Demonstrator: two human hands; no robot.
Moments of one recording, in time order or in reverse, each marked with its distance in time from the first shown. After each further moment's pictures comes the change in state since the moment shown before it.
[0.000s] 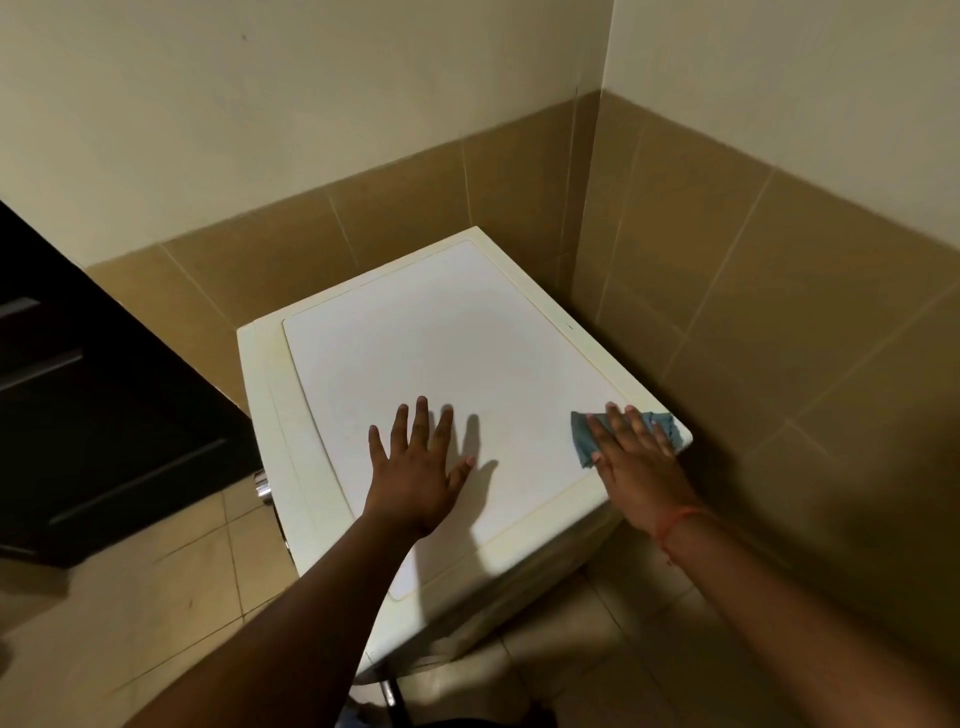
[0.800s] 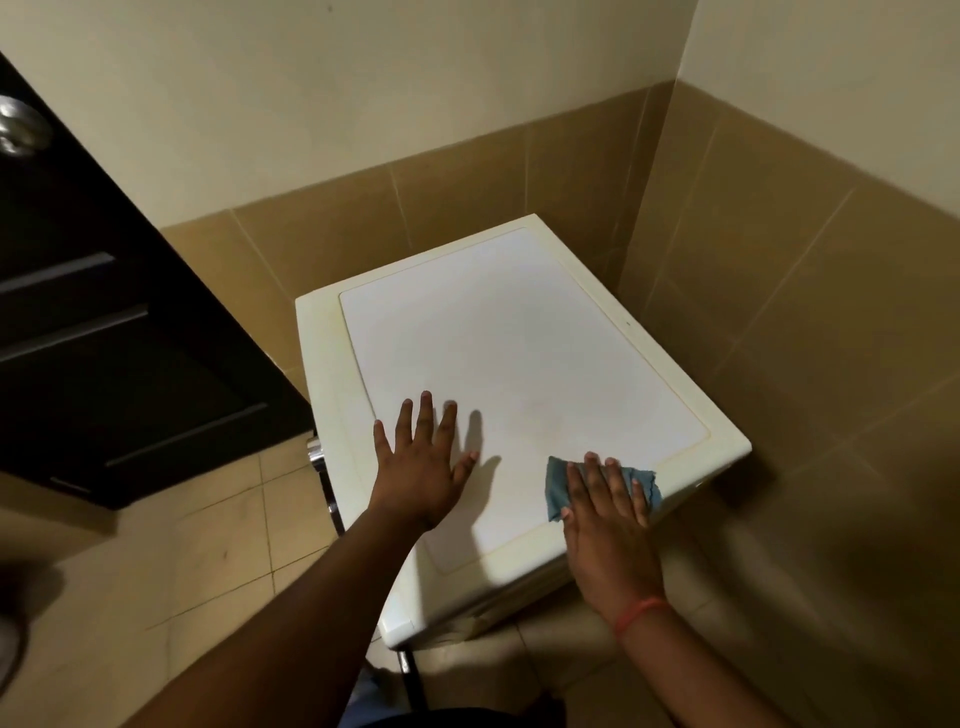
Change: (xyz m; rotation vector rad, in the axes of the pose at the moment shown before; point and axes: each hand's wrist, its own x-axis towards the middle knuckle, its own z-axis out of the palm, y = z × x) left_hand -0.027 -0.046 -0.001 -0.023 -0.015 -0.111; right_hand -0.066 -0.122 -0.009 0.059 0.024 -0.004
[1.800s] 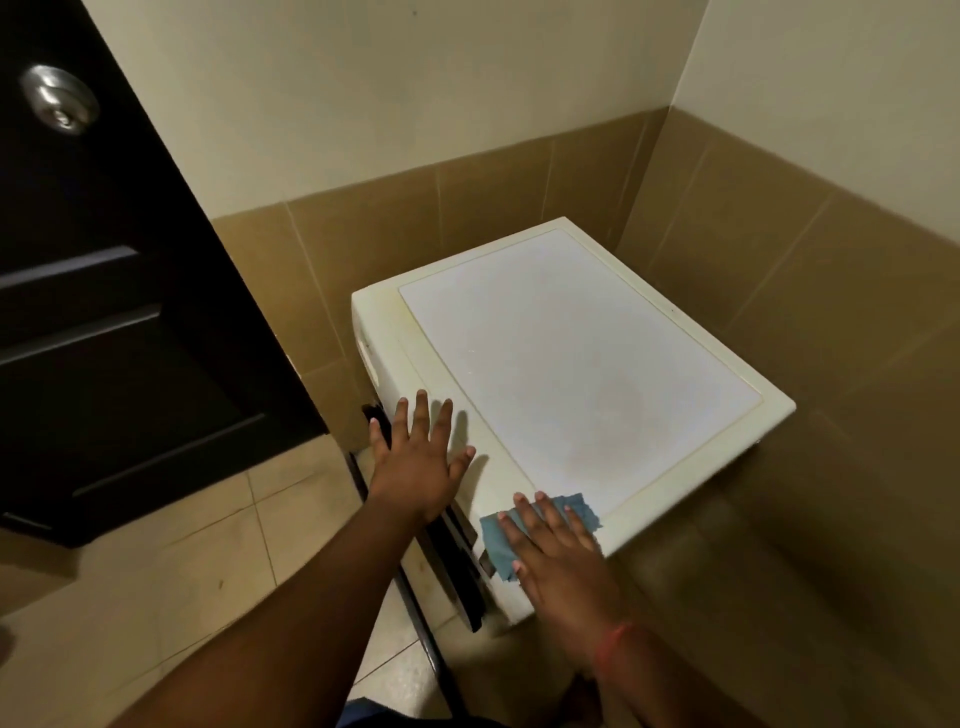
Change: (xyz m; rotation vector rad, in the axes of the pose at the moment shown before) left_hand -0.037 -0.170 -0.010 -0.069 -0.005 0.122; right_hand -0.061 -0.214 0.014 -0.057 -0.098 -0.294
